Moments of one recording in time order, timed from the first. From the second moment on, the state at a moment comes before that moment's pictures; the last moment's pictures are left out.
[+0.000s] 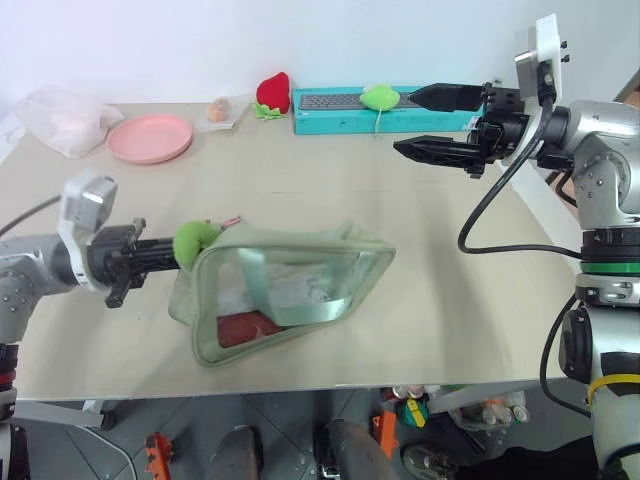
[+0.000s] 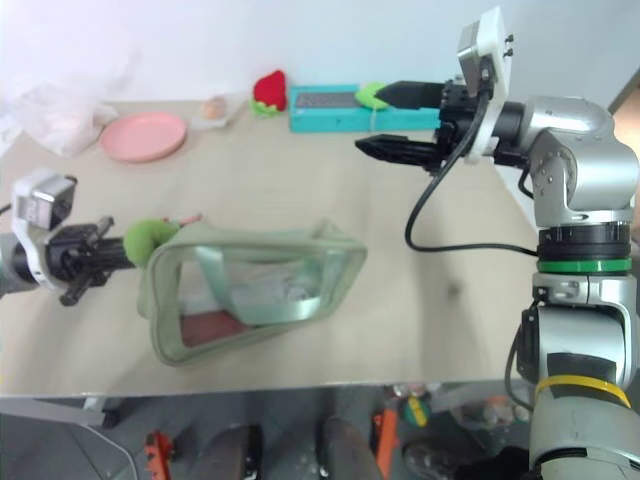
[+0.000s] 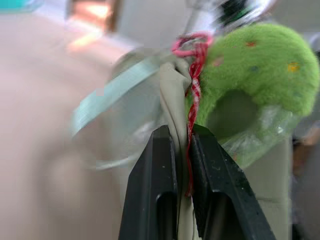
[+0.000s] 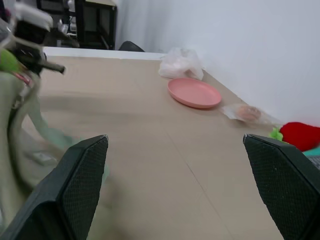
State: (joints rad) left arm -0.45 0.91 0.16 0.16 -0.77 0.63 -1.42; right arm -1.12 -0.75 -0.03 0.33 0.46 0.48 1.29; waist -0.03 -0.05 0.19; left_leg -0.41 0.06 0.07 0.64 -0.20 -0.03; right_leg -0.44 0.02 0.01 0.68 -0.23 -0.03
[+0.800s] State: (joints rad) left arm -0.68 0.75 0.13 0.50 -0.50 0.22 -1.38; right arm -1.14 -0.75 -0.03 0.36 0.45 0.48 1.31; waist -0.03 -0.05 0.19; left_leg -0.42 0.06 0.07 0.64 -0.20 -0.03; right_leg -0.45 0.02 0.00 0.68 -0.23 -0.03
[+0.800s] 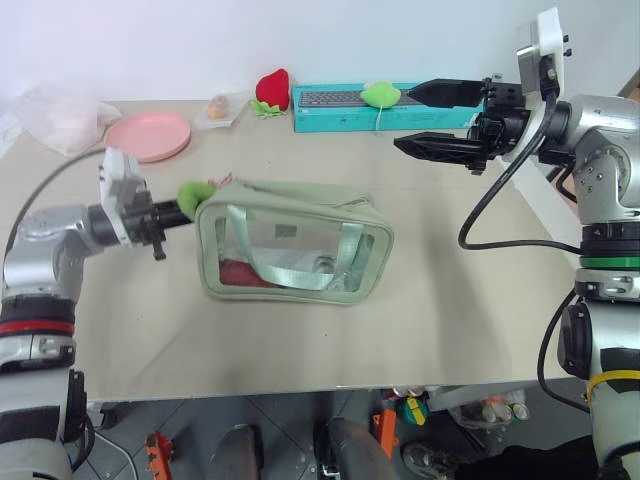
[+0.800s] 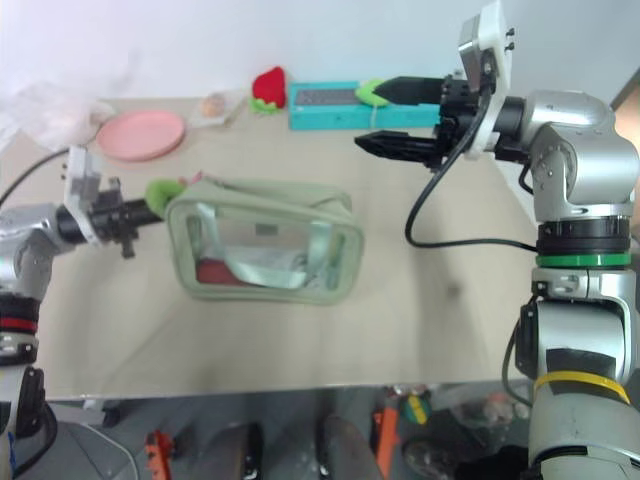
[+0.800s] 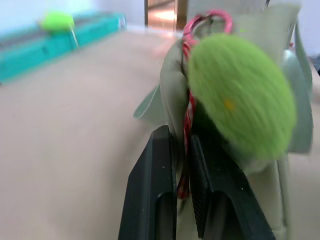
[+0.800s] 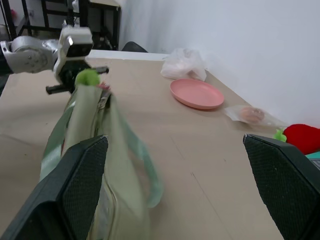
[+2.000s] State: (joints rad) left arm -0.58 0.73 0.18 0.30 -0.56 0.37 -1.35; right arm -0.83 -0.79 0.04 -0.01 0.55 0.74 1.29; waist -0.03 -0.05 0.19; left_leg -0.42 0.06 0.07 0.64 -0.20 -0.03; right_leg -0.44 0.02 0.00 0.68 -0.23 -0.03
